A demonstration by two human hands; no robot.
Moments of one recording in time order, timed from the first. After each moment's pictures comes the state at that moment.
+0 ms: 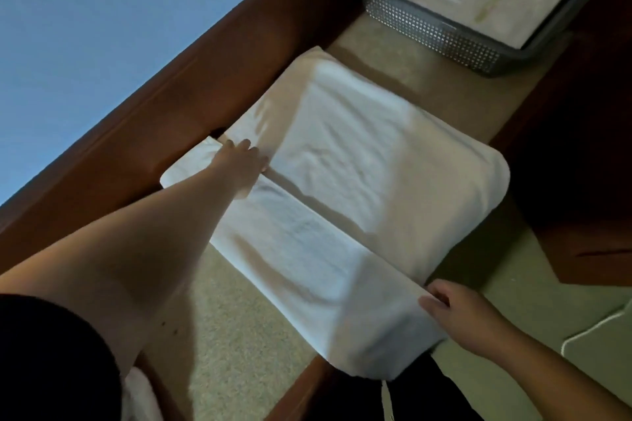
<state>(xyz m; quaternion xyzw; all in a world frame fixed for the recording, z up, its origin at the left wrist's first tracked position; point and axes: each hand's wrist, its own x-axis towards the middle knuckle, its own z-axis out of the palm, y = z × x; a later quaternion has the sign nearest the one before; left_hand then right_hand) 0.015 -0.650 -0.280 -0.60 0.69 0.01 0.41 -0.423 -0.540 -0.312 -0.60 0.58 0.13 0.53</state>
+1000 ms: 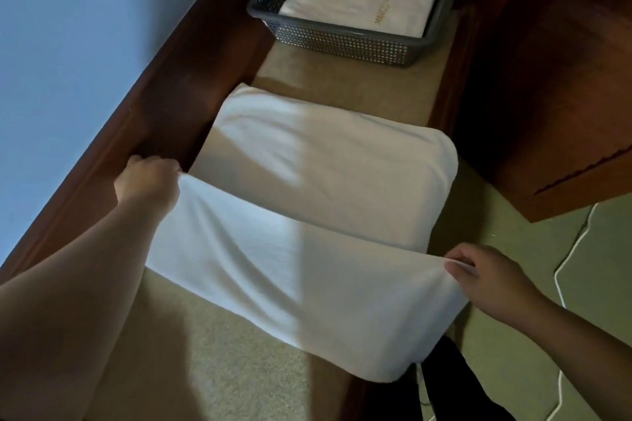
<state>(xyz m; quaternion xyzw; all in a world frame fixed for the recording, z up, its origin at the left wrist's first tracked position) 0.082 -0.713 -0.255 -0.76 0.63 -0.05 0.17 -0.449 -0.533 -0.318 -0.57 0.72 0.00 0.39</state>
